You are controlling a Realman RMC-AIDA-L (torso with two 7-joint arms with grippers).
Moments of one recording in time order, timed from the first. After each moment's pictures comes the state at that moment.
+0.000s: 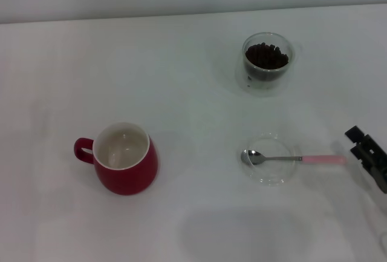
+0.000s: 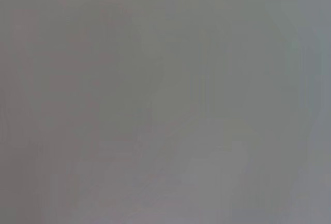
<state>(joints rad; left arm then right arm) -0.31 -2.08 2.55 0.13 -1.31 1.30 -0.31 0.25 2.01 -1.08 0.40 -0.69 -1.62 1.25</state>
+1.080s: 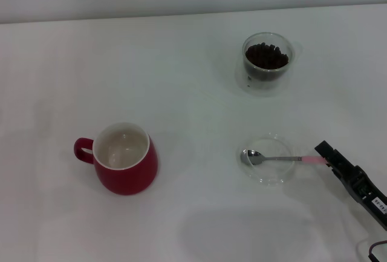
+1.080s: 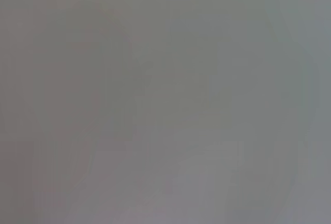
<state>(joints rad) -0.32 -2.08 2.55 0.14 -1.30 1.30 -0.31 0.25 2.01 -0.82 0.46 -0.98 -1.55 1.11</state>
